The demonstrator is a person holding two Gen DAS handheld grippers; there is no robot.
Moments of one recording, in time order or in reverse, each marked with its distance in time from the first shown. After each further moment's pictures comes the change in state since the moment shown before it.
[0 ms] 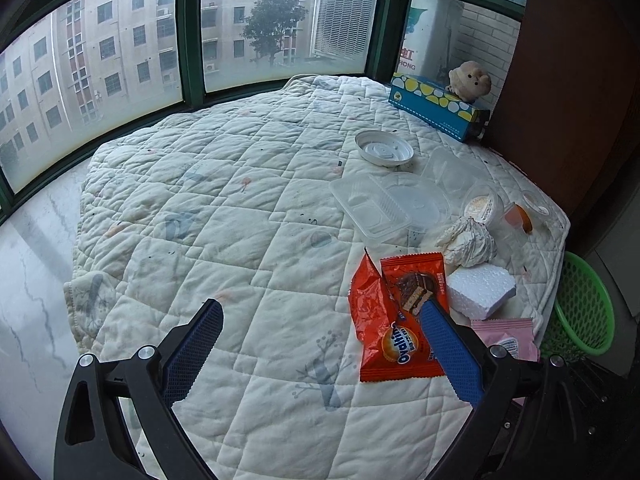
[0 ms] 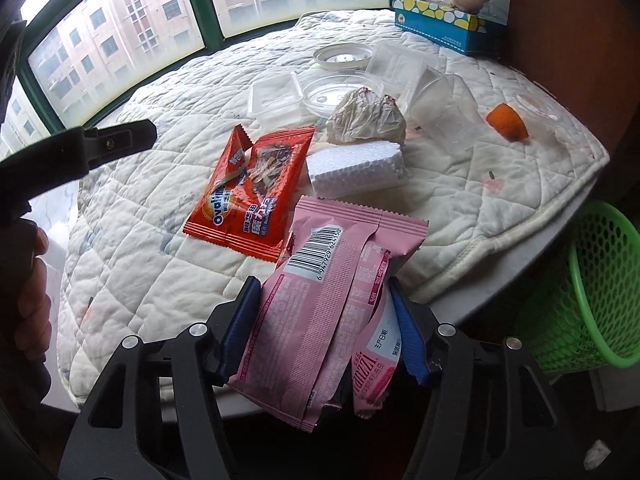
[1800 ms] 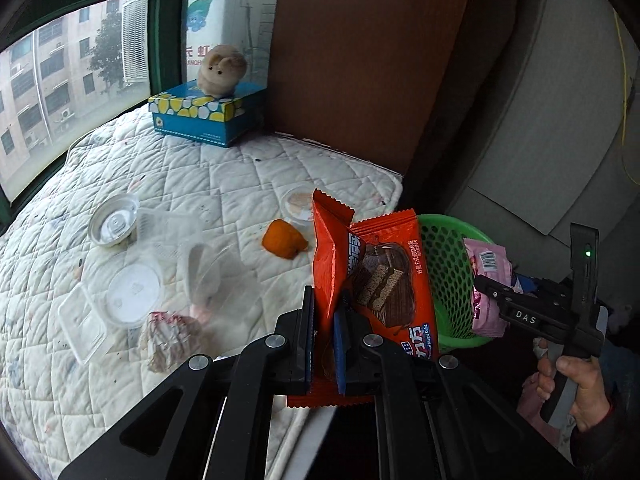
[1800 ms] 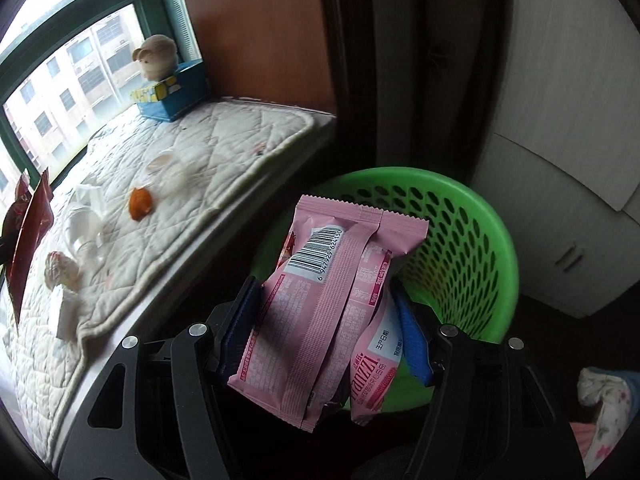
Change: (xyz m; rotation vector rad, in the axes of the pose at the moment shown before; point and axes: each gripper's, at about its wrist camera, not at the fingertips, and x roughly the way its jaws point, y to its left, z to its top) left arm 0.015 -0.248 0.056 0.389 0.054 -0.402; right arm -0.086 -0.306 -0.044 0.462 -0.147 -0.333
